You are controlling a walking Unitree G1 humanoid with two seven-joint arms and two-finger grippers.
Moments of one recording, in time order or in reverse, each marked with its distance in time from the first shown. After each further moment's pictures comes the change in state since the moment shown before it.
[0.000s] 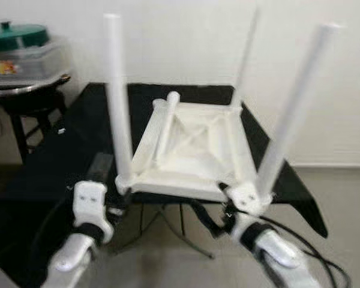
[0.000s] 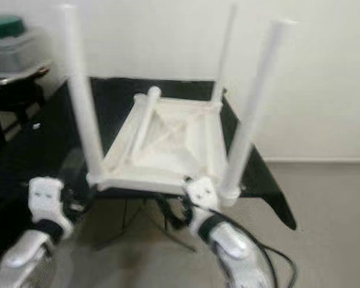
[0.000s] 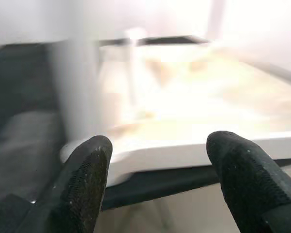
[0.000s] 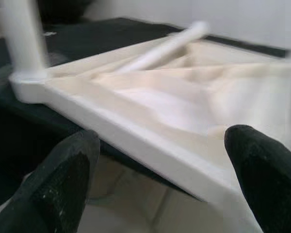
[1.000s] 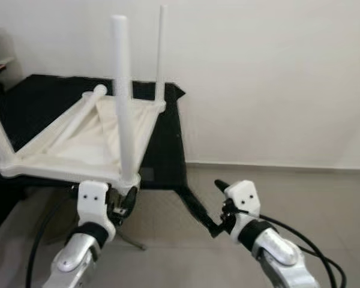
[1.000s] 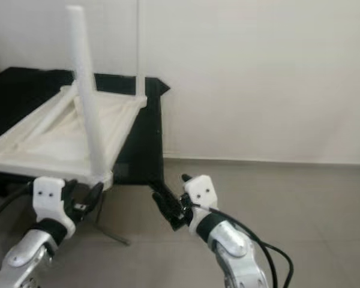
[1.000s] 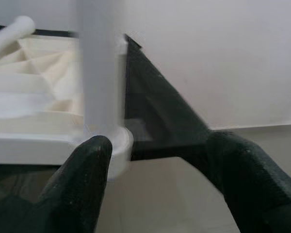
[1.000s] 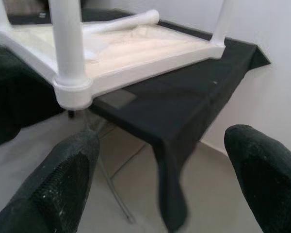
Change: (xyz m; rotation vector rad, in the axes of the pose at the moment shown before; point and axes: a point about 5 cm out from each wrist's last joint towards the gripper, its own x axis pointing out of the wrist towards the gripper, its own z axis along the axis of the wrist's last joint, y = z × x) left arm 0.005 -0.012 -0.002 -0.051 0.009 -0.043; right arm 0.001 0.003 0.001 -0.012 -0.021 0.068
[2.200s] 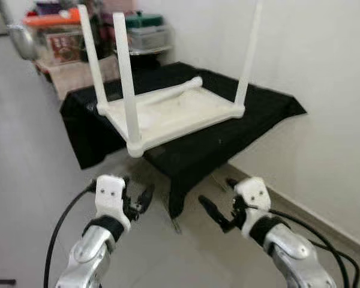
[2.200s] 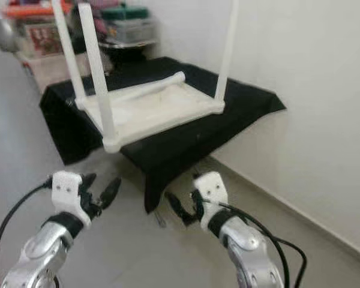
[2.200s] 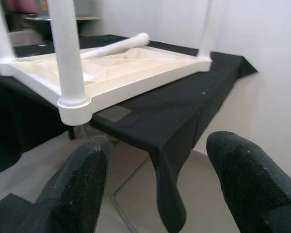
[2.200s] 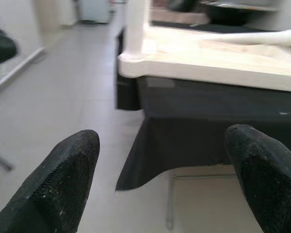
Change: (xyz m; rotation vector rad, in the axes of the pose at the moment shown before) left arm 0.010 -0.003 0.012 0.021 -0.054 -0.010; right arm 0.007 -0.006 0.002 0.009 -0.017 0.016
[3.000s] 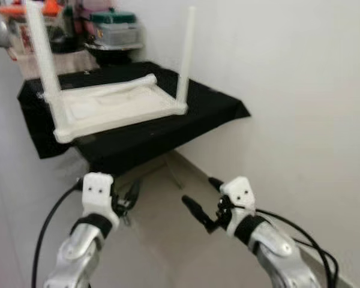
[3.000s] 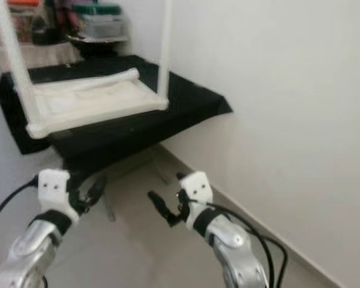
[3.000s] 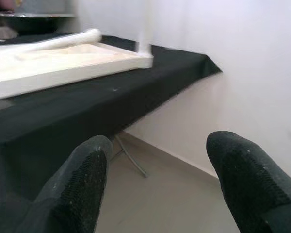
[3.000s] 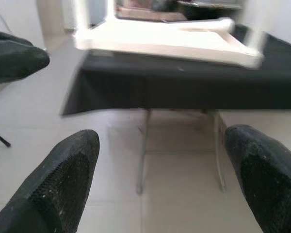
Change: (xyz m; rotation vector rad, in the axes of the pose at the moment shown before) left arm 0.001 0.006 -0.006 0.000 0.018 0.026; right arm 0.005 0.007 -0.002 0.014 -0.005 0.050
